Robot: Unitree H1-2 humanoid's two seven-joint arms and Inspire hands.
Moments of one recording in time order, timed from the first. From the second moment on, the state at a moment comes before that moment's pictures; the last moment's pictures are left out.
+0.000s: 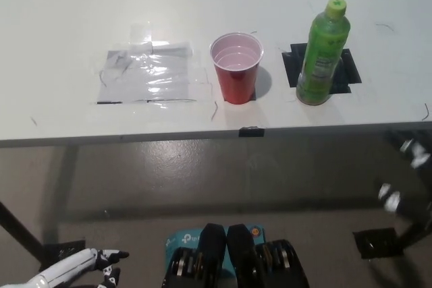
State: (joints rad) left_arm -0.01 0.72 -0.28 -0.35 0.05 0.42 -0.49; right_arm -0.15 -0.42 0.02 -0.33 -0.19 0.35 0.20
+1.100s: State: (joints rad) left_arm -0.04 0.69 -0.30 -0.34 0.06 0.44 -0.53; right_arm -0.67 -0.29 0.02 0.31 -0.26 0.41 0.07
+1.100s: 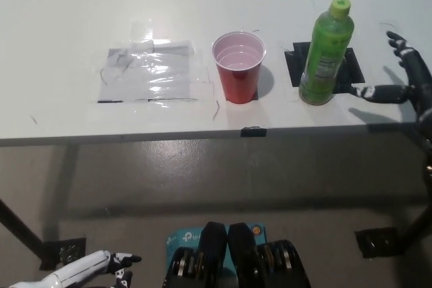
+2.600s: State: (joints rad) left_arm -0.05 0.65 -0.33 -0.34 0.10 0.45 -0.54; right_arm -0.83 -0.11 0.04 0.58 -0.28 0.41 -0.04
